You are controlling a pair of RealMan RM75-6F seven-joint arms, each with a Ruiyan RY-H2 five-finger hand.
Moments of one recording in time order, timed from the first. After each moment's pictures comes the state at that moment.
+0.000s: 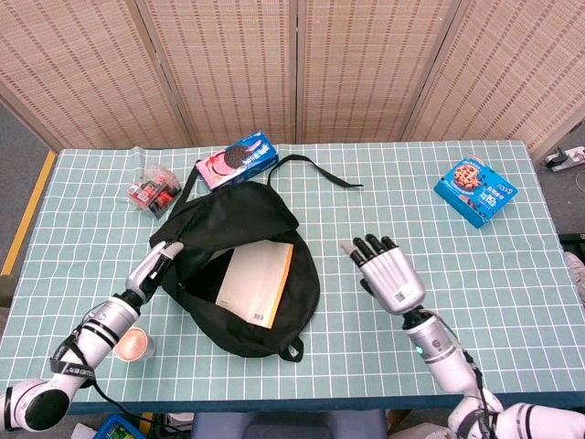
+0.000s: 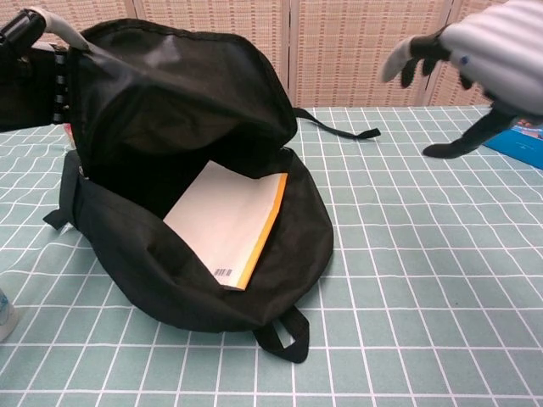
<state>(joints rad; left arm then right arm) -0.51 -1.11 -0.43 -1.93 1.08 0.65 -0.68 0.52 -1.41 0.11 -1.69 -1.54 1.36 -0.63</state>
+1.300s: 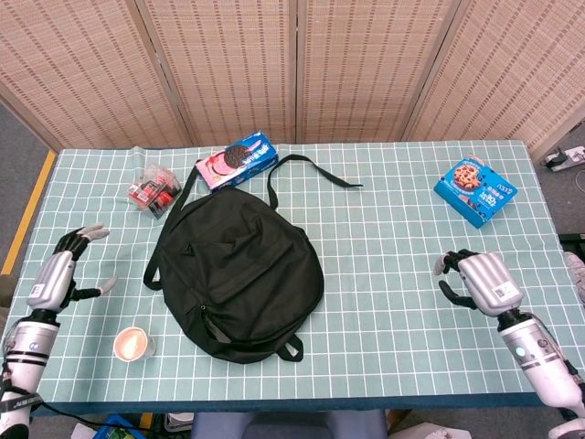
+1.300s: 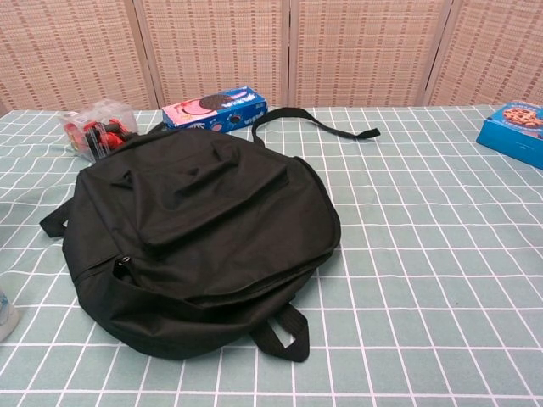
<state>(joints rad) -0.34 -1.12 -0.19 -1.66 1.26 1.20 -0.25 0.37 -1.03 0.04 -1.66 -1.50 1.21 0.05</state>
